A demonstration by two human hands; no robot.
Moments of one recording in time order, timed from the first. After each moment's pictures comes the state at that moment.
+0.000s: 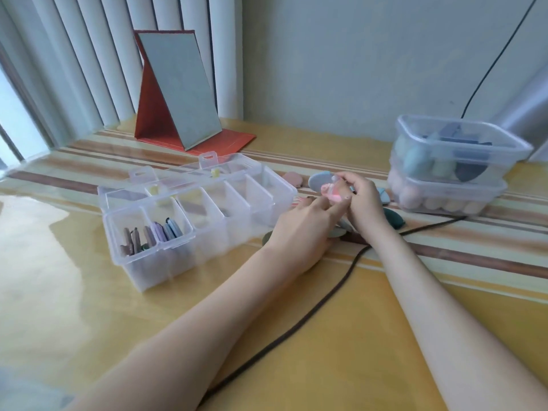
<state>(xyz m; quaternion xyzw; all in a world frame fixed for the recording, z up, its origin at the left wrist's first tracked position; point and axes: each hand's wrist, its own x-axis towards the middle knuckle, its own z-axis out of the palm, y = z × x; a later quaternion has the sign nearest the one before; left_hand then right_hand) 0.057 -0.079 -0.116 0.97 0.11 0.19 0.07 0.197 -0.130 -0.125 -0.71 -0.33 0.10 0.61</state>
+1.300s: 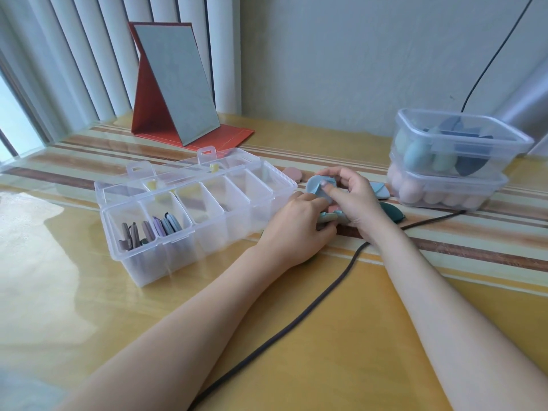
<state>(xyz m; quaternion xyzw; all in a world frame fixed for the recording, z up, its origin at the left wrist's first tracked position) 0.050 -0.073 -0.122 0.93 0.10 0.28 0.23 0.190 -0.134 -0.124 -0.67 -0.36 0.19 0.62</state>
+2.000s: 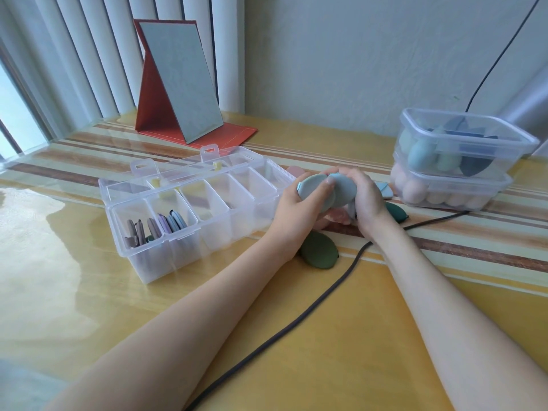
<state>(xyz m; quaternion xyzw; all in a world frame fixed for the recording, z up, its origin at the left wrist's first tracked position) 0.057 -0.076 -0.113 0.60 0.13 0.30 0.73 0.173 -0.137 -0.106 -0.63 -0.30 0.28 0.66</state>
